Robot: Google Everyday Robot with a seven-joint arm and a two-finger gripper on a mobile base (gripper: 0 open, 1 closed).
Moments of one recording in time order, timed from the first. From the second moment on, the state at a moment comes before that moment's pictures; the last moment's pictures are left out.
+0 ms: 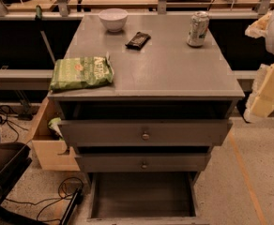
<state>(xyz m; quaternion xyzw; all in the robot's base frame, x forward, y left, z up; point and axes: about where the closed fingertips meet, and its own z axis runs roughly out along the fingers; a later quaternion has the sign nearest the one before) 0.437 -0.210 0.999 -0.60 0.77 -0.06 0.19</state>
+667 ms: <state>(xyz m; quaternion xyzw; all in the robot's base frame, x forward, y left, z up) 0.462 -0.208 1.007 -0.57 0.78 -0.05 0.24</state>
